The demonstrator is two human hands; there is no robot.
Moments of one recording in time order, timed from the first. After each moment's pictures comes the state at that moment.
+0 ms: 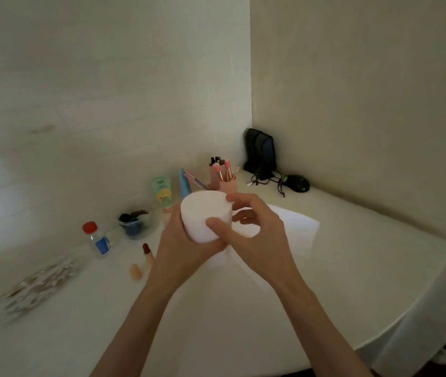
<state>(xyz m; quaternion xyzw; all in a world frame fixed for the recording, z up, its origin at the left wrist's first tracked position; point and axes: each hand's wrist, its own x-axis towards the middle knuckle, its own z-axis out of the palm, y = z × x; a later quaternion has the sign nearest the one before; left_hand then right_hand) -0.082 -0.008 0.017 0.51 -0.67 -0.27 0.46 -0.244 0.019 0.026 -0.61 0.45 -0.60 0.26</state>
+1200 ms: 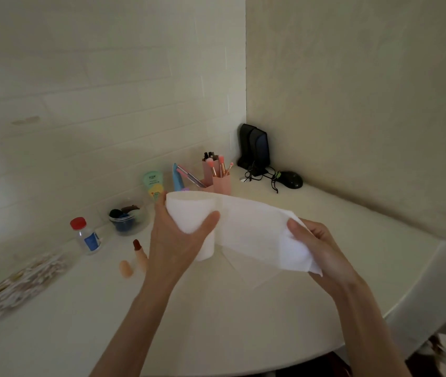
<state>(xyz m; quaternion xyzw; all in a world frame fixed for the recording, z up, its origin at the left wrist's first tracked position) -0.098 -0.011 0.020 0.60 -0.58 -0.25 0.49 -0.352 0.027 -0.019 -0.49 0.41 -0.57 0.52</state>
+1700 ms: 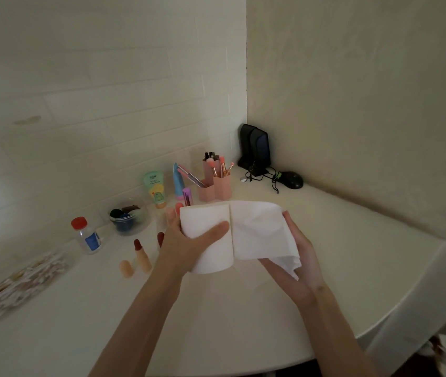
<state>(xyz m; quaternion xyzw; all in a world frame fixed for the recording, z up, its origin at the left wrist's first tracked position) -0.097 -0.009 0.010 0.58 -0.54 -0.42 0.45 -0.304 0.032 -0.018 -0.30 0.27 -0.63 0.66</state>
